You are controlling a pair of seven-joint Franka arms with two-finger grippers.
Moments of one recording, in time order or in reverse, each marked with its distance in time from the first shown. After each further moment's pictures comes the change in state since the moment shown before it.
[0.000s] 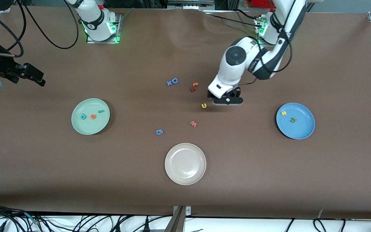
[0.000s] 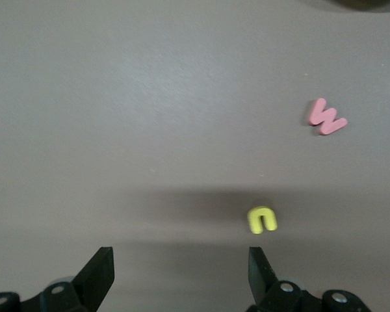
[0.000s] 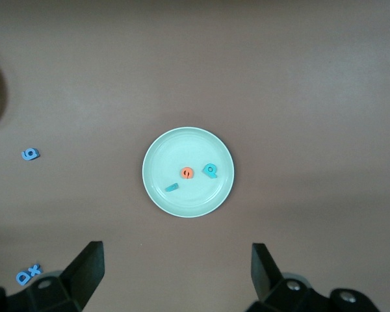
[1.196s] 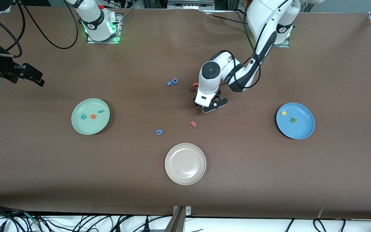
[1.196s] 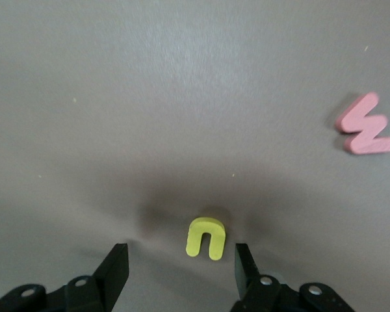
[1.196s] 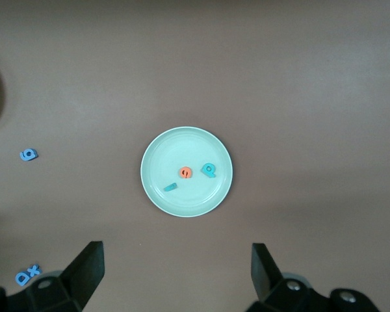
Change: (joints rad) left arm -0.079 0.256 0.002 0.157 -0.002 0.034 -0.409; right arm 0.000 0.001 -0.006 0.000 0.000 -0.002 0.000
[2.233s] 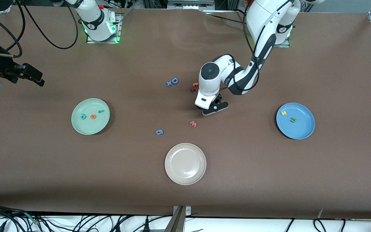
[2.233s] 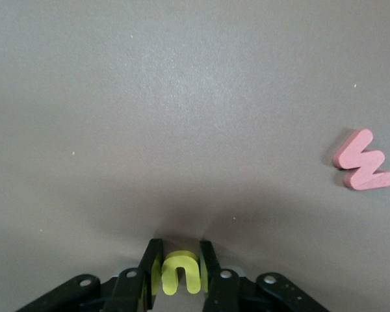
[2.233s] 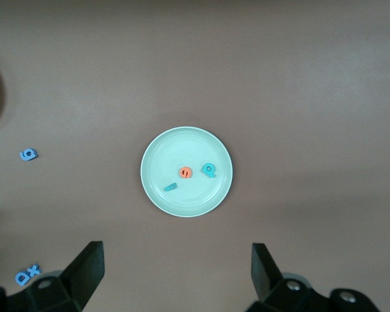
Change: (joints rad) left arm -0.007 0.013 0.035 0.018 0.106 0.020 0.000; right arm 0.000 0.000 0.000 0.000 0.000 0.000 -0.001
